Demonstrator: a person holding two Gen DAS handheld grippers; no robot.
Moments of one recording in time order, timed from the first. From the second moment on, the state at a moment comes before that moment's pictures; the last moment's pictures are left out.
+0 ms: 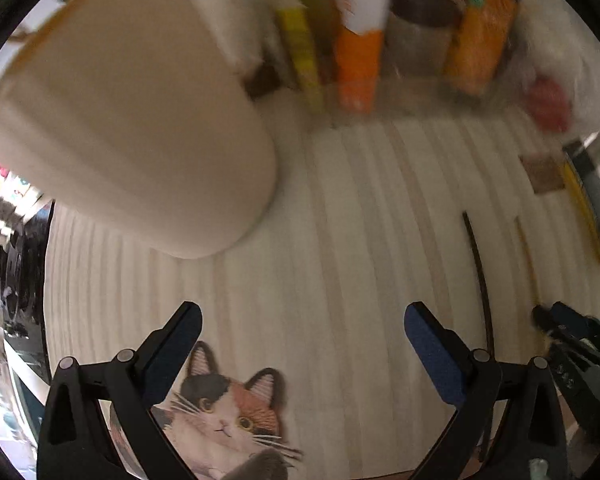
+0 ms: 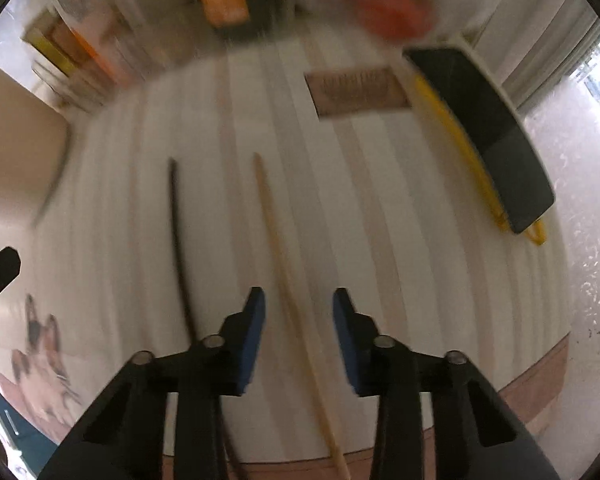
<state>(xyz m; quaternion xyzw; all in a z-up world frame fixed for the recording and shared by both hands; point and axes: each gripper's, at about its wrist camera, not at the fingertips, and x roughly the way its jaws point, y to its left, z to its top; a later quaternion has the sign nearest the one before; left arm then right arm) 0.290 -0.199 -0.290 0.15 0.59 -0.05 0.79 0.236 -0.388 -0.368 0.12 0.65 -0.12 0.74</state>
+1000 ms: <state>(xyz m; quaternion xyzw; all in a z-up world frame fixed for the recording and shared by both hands) 0.266 -0.183 -0.308 0.11 0.66 -0.07 0.74 0.196 -0.423 -0.367 0.17 0.66 -0.12 0.72</state>
